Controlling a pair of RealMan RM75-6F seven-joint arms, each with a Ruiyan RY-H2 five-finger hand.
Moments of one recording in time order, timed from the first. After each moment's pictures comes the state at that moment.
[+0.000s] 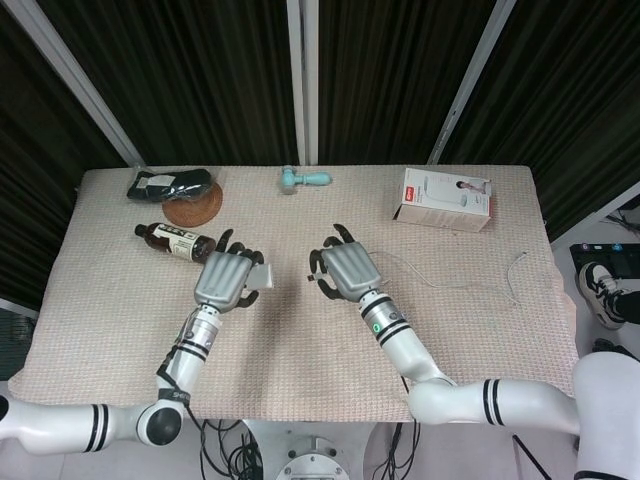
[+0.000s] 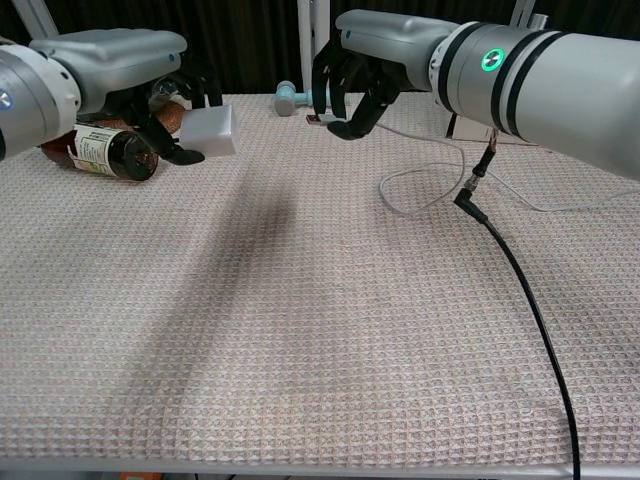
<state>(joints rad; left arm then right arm) -0.80 -1.54 -0.26 -1.81 0.81 1.21 0.80 0.97 -1.61 0.35 -1.68 -0.73 1.01 -0.62</state>
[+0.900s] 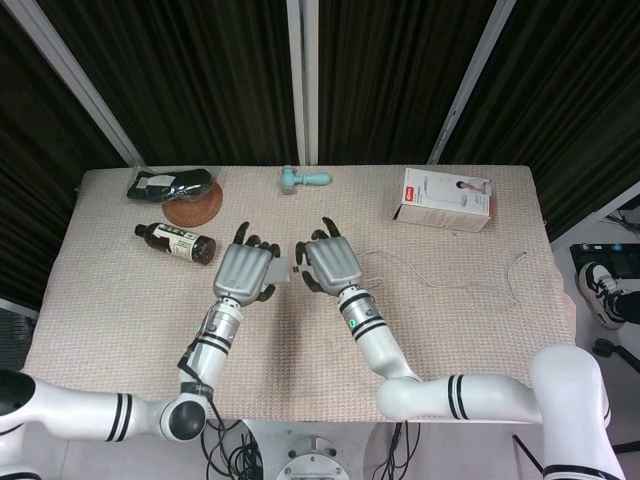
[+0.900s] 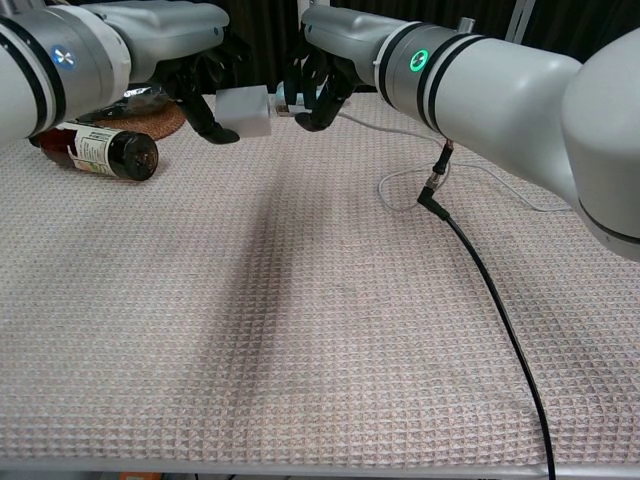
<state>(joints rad) -0.94 -1.57 -0.31 -1.86 0.62 1.29 0.93 1.07 -1.73 0.38 -1.59 -0.63 1.11 -0.67</state>
